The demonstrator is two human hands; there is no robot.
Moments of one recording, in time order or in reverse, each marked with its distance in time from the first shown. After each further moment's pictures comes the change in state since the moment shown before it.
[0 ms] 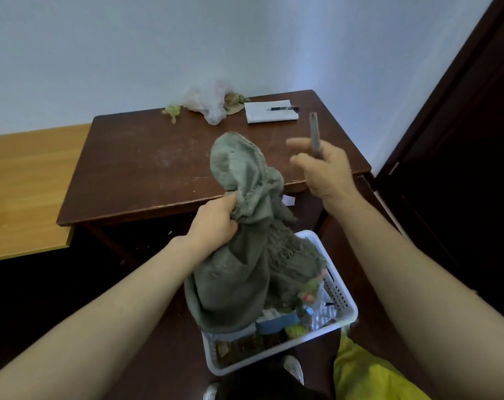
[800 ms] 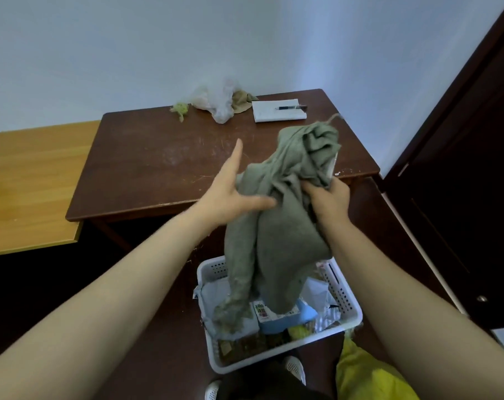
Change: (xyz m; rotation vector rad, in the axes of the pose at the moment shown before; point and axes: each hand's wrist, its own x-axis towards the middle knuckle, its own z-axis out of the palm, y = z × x) left_hand 0.009 0.027 -0.035 -0.598 -0.158 -0.156; right_hand -0.013 0.050 0.011 0.142 0.224 0.201
